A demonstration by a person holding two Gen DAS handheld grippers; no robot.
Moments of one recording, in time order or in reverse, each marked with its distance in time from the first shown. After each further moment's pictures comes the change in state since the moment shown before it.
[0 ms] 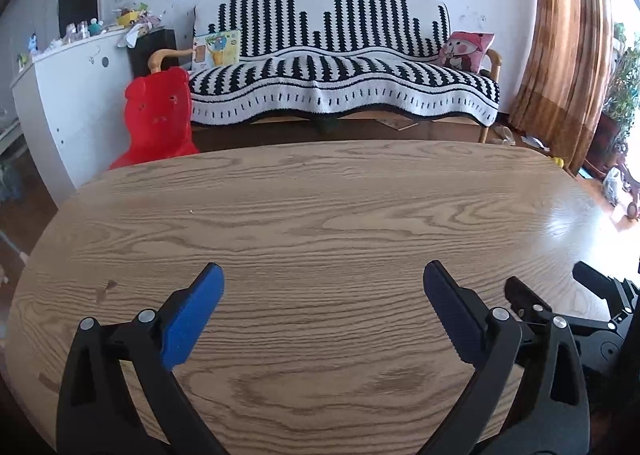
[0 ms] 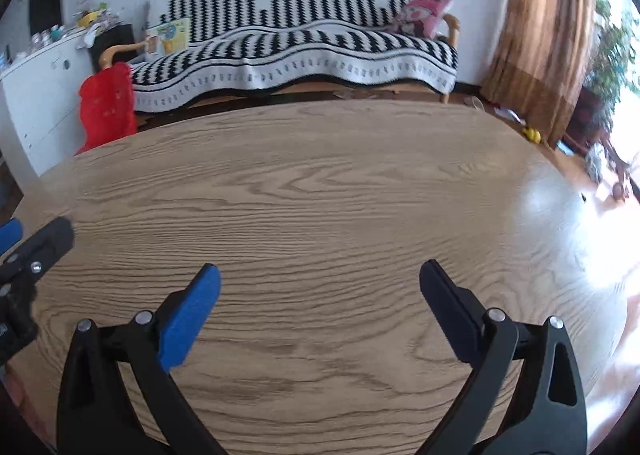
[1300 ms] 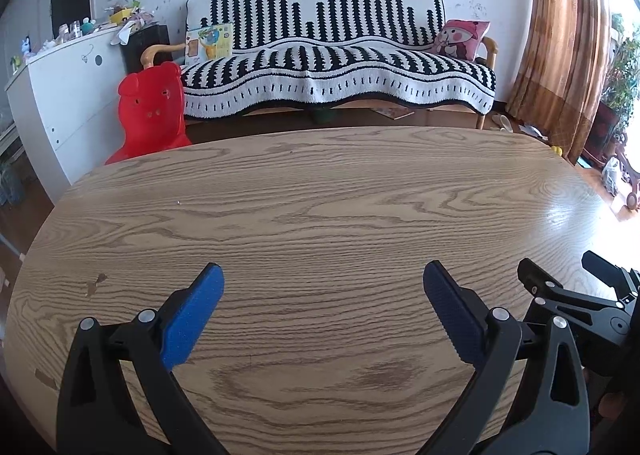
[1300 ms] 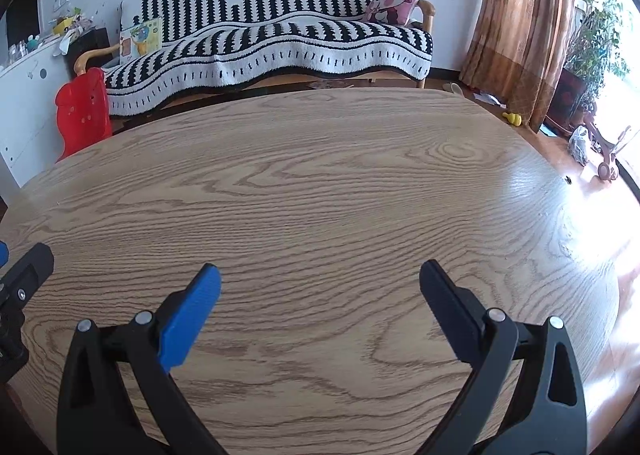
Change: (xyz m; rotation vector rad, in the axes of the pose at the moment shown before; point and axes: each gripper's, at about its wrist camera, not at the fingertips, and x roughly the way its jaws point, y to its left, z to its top) left arm 0.007 -0.015 -0.004 0.019 0.042 -0.005; right arm 0.003 -0.029 0.000 0.037 0.020 -0.023
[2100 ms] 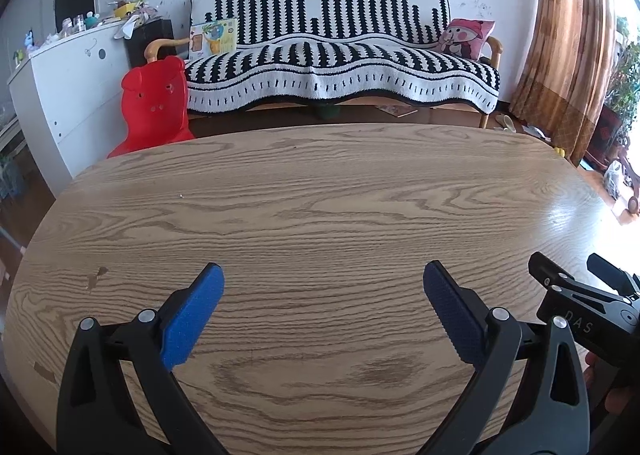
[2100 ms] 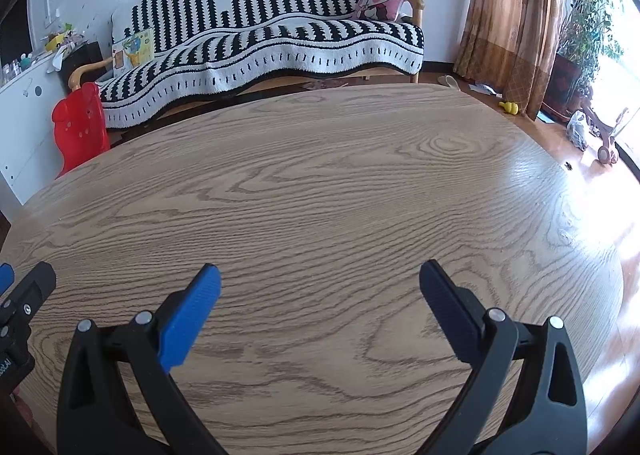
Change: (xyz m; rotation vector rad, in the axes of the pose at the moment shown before) left arm -0.002 -0.001 -0.002 -0.021 0.014 0.016; right arm -0.002 -0.011 0.003 0.047 0.001 0.013
